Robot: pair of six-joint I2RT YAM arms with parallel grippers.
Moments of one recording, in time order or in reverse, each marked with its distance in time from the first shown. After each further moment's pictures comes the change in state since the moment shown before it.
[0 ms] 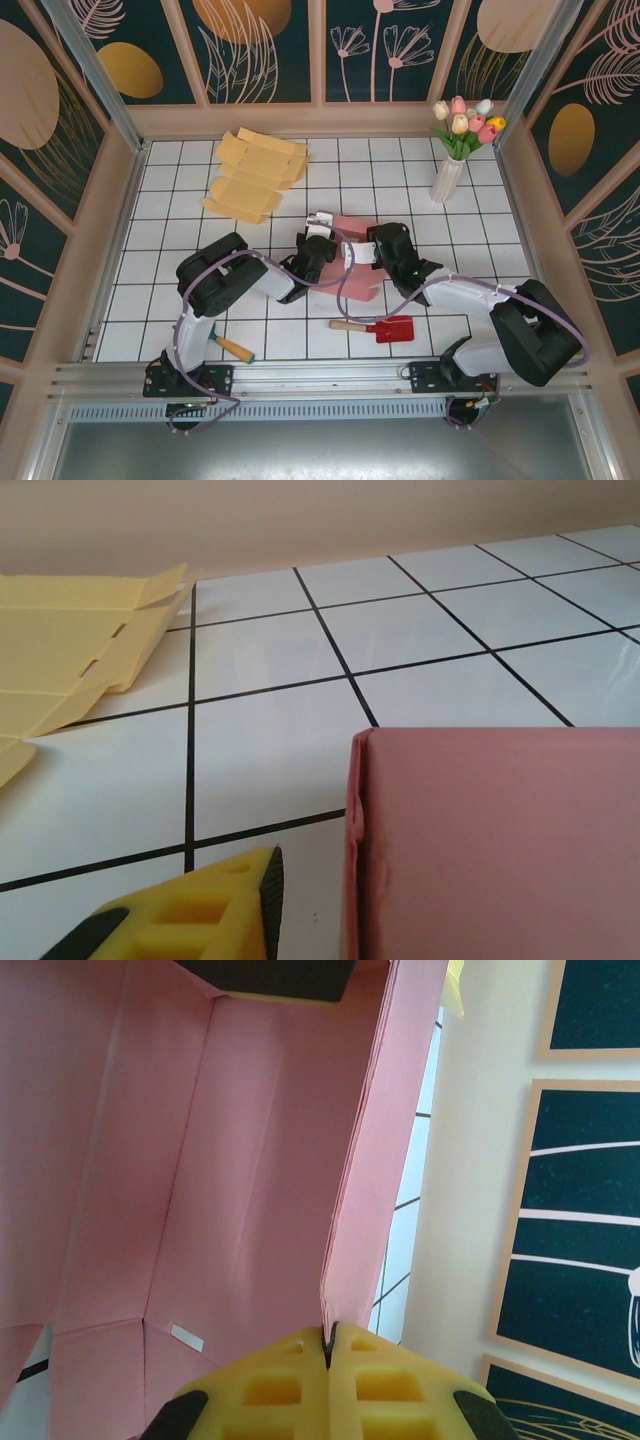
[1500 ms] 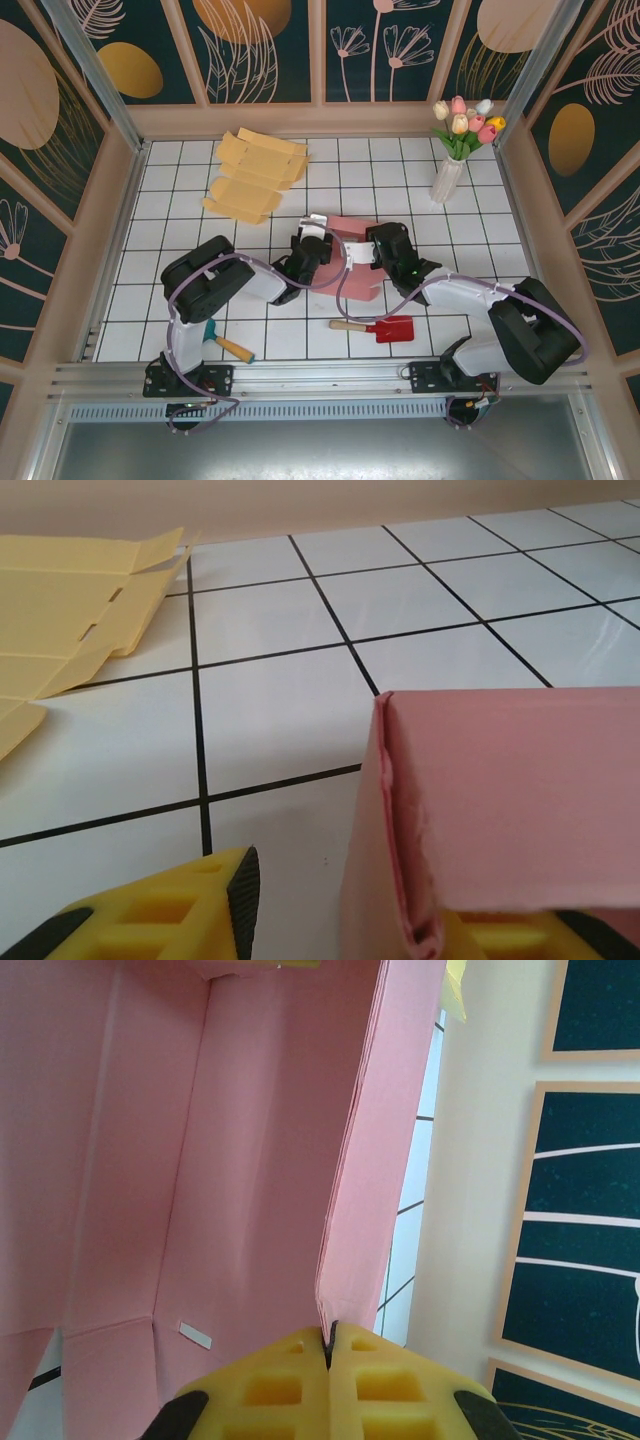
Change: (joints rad) left arm 0.005 -0.103 -0.061 -0.105 0.055 -0.063; right arm 0.003 0.012 0.005 0.003 -0.004 0.015
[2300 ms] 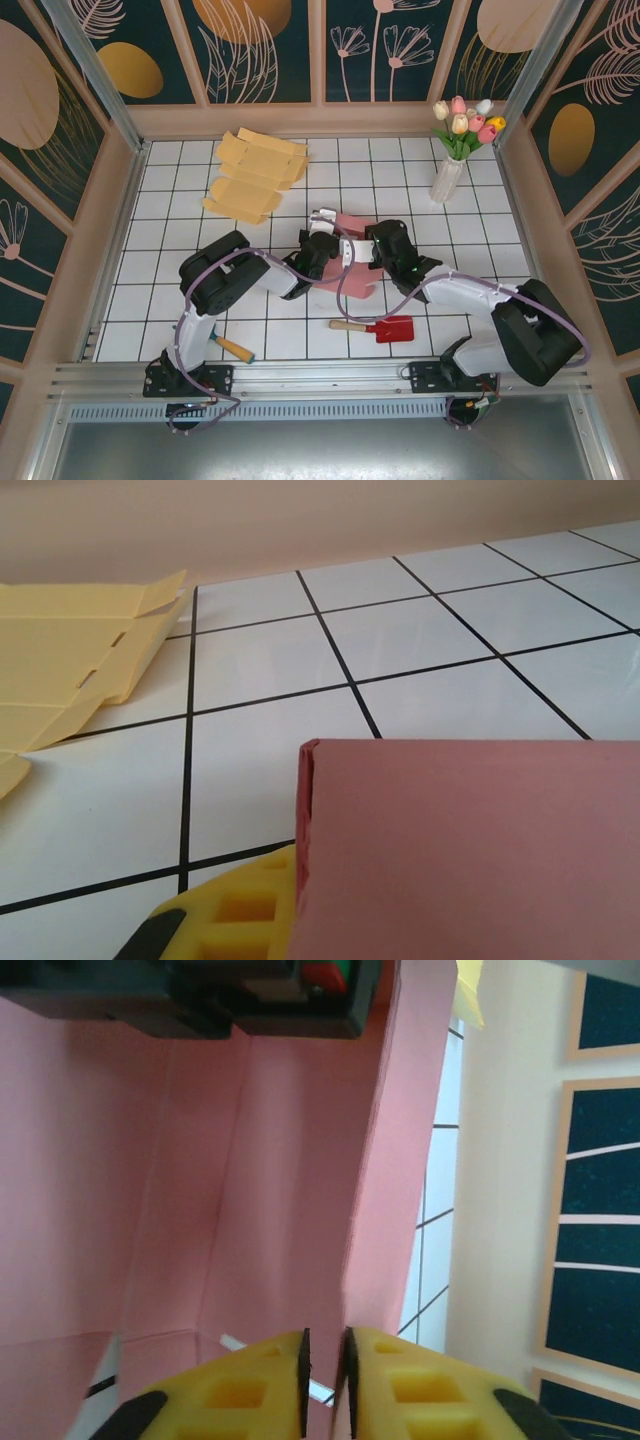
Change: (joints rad) left arm 0.000 0.125 0.115 0.073 -0.072 0.087; right arm 0.004 -0.026 0.041 -0.116 -0.056 0.100
